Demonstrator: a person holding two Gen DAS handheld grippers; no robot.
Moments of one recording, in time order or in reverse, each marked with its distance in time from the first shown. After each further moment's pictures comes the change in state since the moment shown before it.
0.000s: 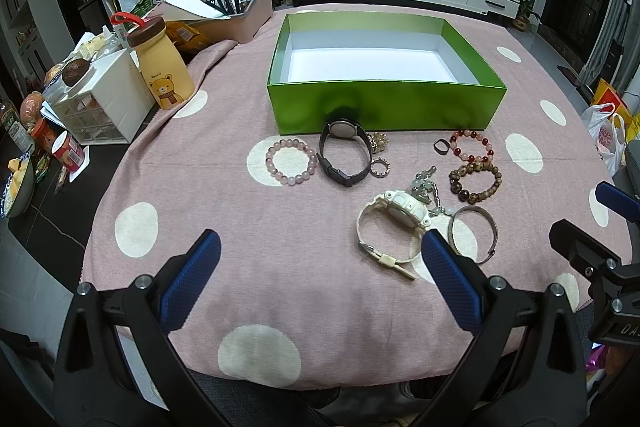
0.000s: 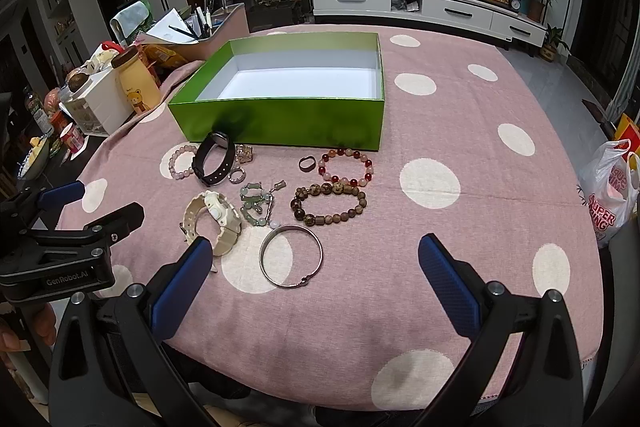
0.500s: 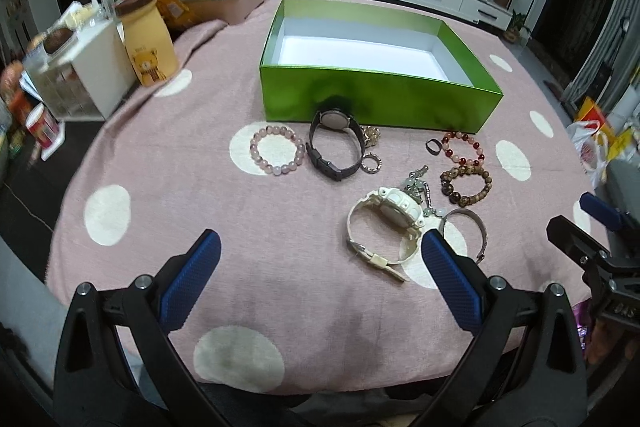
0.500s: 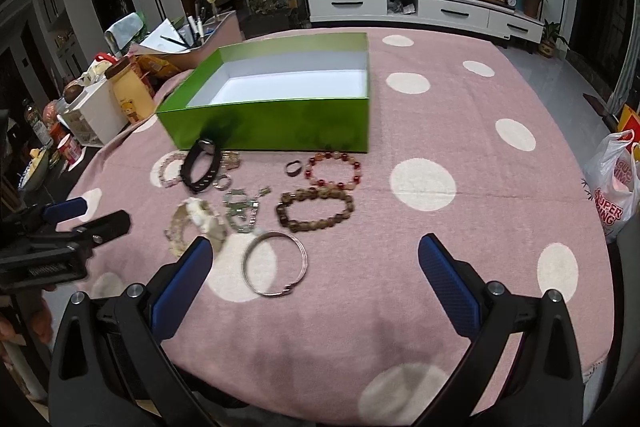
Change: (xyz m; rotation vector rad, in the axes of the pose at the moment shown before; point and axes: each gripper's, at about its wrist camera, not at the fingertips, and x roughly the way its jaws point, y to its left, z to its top) left arm 0.023 0.019 -0.006 -0.085 0.029 -0.119; right arm 0.010 -0.024 -0.008 0.036 -0.035 0.021
